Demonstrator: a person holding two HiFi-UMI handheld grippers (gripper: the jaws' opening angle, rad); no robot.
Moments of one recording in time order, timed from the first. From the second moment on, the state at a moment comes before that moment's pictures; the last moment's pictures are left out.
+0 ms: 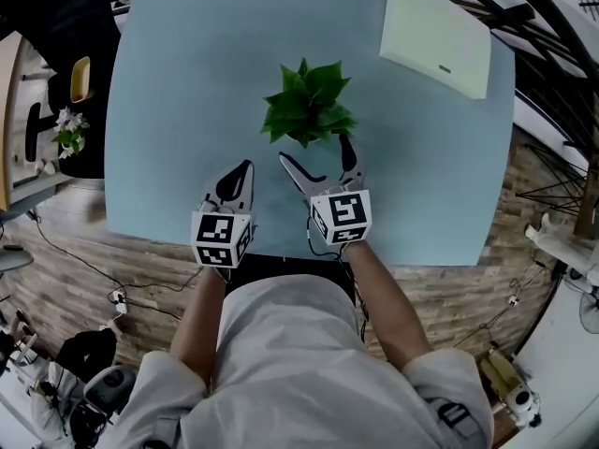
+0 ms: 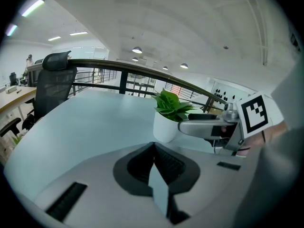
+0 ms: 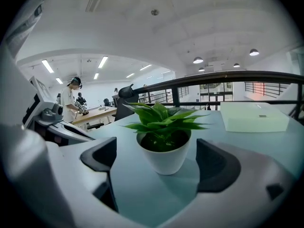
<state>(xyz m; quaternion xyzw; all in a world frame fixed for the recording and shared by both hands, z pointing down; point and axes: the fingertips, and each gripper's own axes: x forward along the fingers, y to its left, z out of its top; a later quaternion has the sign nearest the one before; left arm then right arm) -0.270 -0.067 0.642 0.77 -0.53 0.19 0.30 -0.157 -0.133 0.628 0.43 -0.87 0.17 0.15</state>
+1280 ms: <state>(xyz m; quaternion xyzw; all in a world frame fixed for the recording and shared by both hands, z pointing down) -0.323 -0.048 0.652 0.73 -0.57 0.19 0.32 -0.184 -0.182 0.652 0.45 -0.86 0.14 0.19</state>
